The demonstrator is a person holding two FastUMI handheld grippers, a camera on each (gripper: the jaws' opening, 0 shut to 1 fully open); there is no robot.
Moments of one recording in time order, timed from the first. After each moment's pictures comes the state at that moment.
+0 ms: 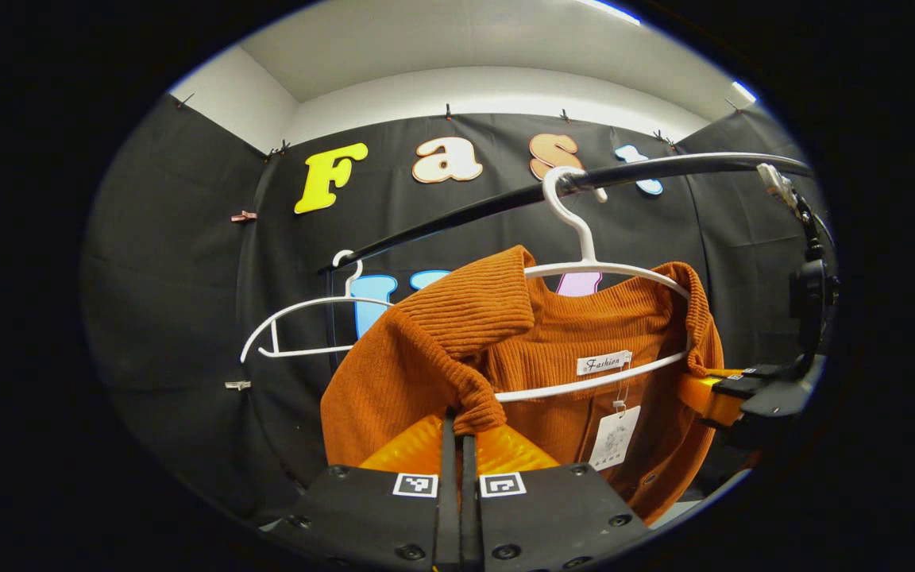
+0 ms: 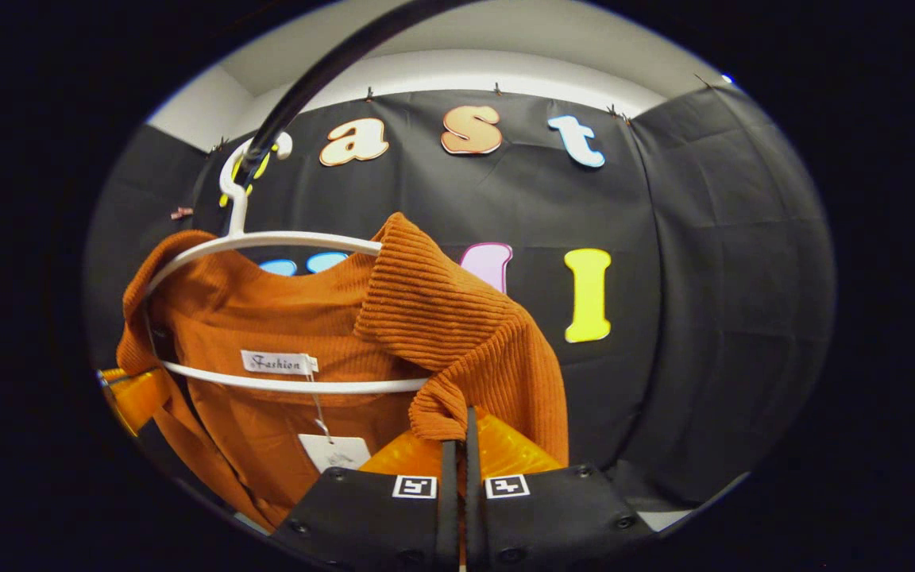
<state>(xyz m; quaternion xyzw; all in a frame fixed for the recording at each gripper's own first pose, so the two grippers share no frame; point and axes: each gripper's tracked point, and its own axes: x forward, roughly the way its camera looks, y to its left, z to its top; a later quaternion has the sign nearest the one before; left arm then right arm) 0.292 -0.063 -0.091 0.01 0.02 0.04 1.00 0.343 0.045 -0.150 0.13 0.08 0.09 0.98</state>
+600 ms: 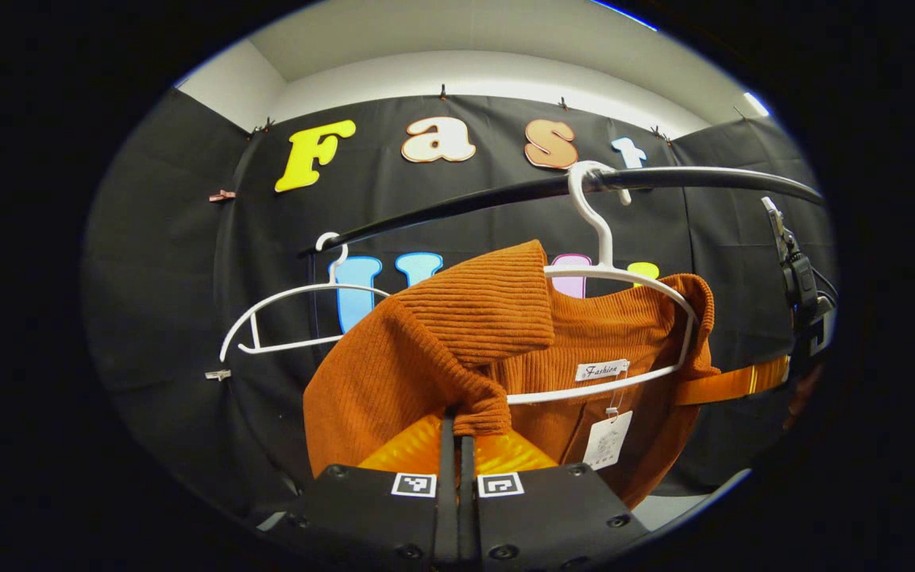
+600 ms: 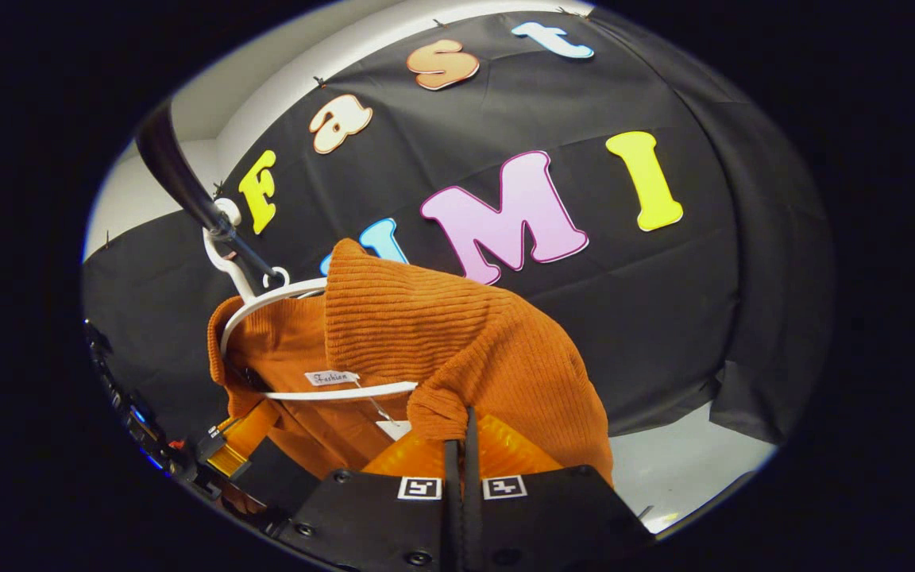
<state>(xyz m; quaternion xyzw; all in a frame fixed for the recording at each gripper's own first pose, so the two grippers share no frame) 0.311 -0.051 -0.088 -0.02 0.09 -0.03 1.00 0.322 0.054 -0.142 0.25 0.24 0.21 0.92</state>
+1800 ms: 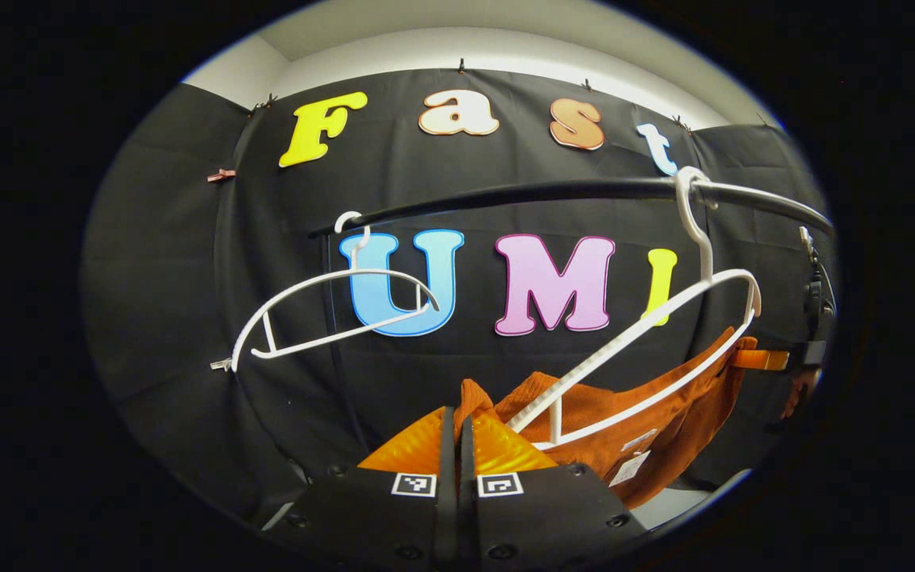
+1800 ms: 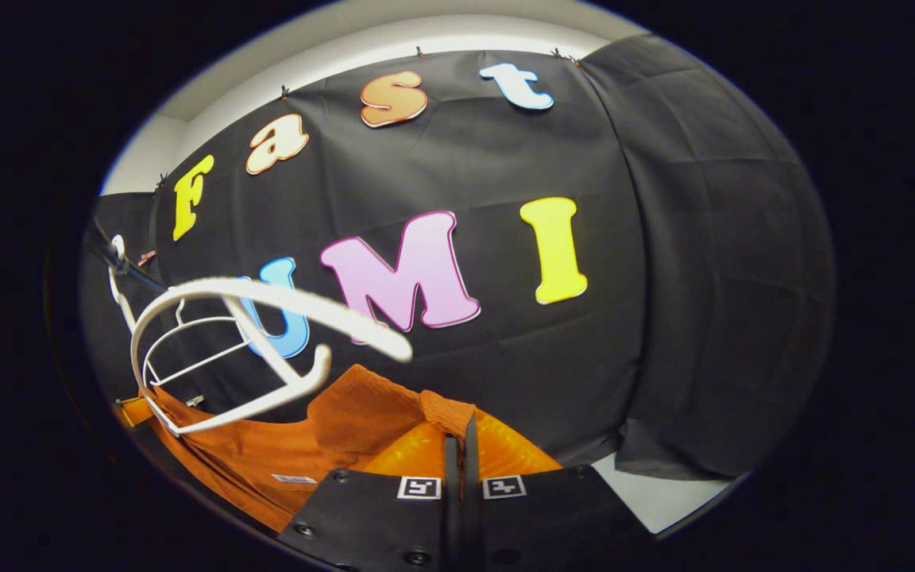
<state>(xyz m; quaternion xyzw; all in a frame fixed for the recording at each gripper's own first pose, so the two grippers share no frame) 0.332 0.009 -0.093 -0.01 0.14 0.00 0.99 0.393 -0.053 -0.165 0.16 0.16 0.06 0.97</state>
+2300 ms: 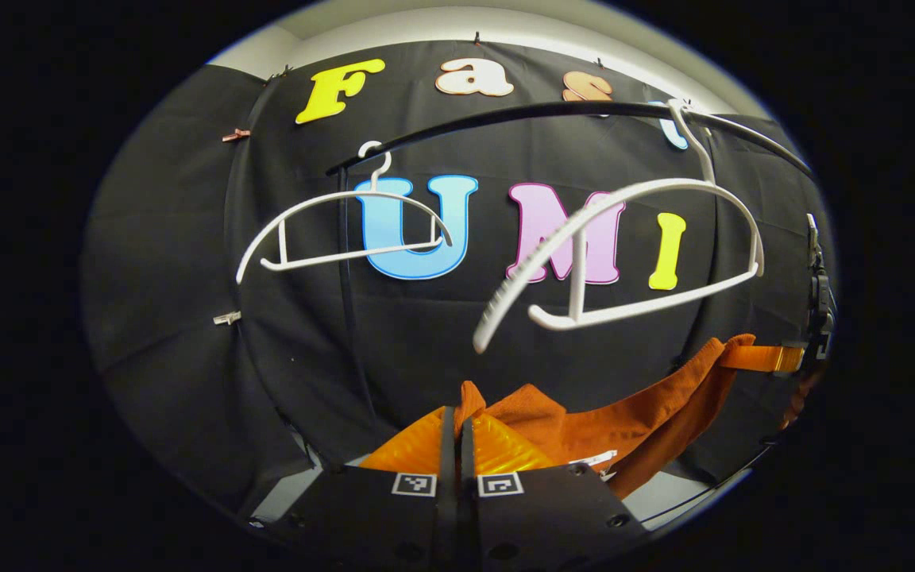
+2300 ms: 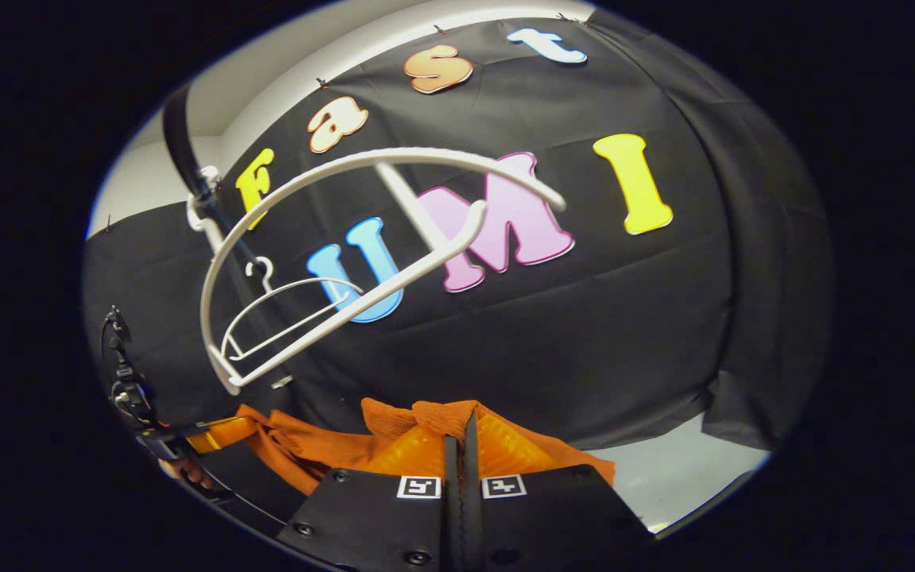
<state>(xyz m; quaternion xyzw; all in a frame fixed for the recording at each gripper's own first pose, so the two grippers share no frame) 0.294 0.012 -0.180 -0.03 0.19 -0.01 0.98 0.313 0.067 -0.191 0.24 0.20 0.22 0.92</state>
